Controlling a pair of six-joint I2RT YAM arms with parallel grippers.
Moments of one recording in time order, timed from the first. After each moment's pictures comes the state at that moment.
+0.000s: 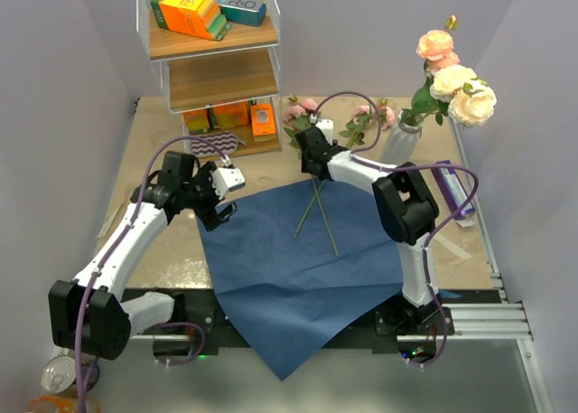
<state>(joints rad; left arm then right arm) -0.22 1.16 0.91 -0.68 0.41 0.75 0.58 2.10 1.51 -0.29 0.52 0.49</state>
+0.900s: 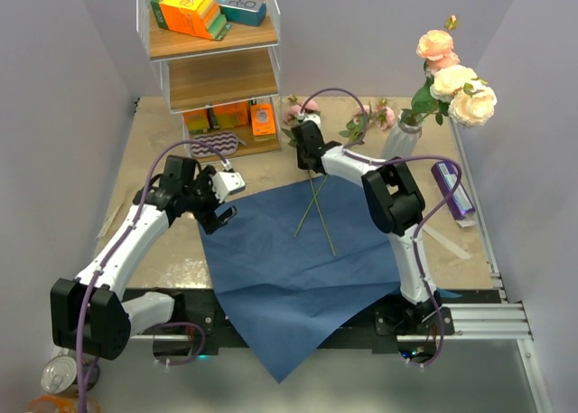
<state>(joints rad) -0.22 1.16 0.87 -0.66 0.38 0.75 0.56 2.25 1.67 -0.23 0.33 0.34</state>
